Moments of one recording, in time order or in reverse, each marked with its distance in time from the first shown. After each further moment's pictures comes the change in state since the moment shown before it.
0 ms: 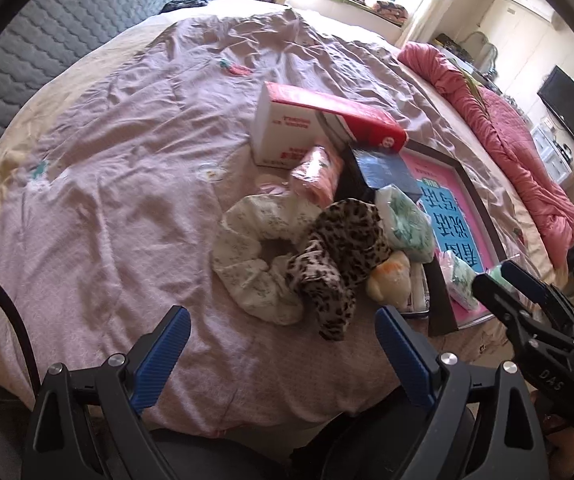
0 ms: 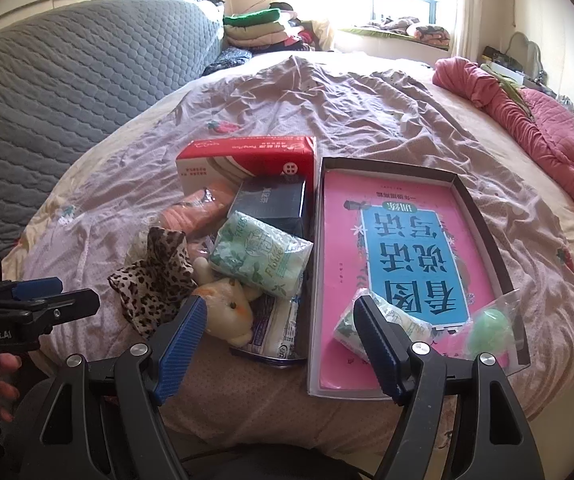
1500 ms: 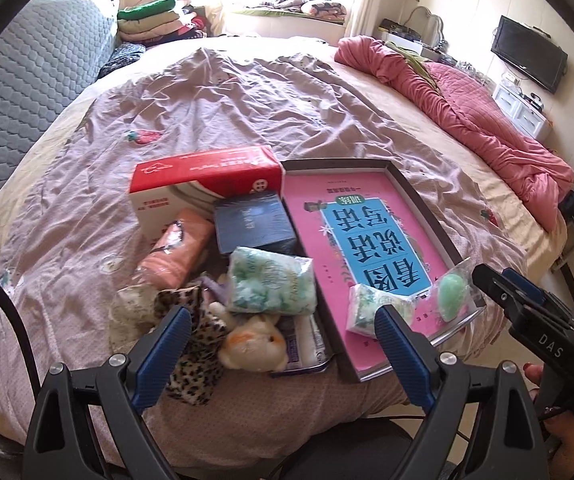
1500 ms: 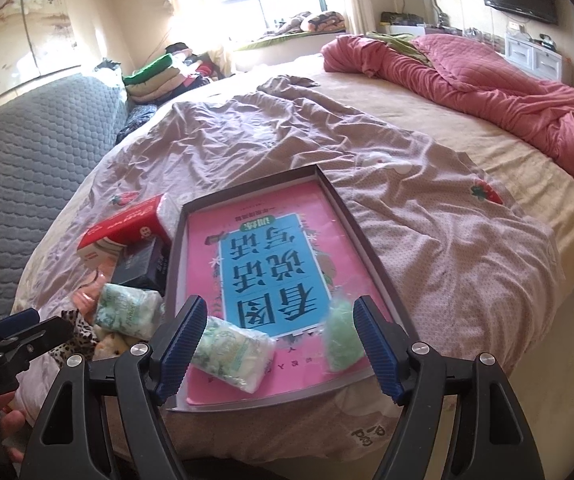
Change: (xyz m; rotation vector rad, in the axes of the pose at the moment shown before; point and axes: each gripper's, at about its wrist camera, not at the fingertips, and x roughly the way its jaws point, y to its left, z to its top) left arm -0.009 -0.137 0.030 0.217 -0.082 0.012; right arm -0.049 -0.137 -0.011 0.337 -0.100 -0.106
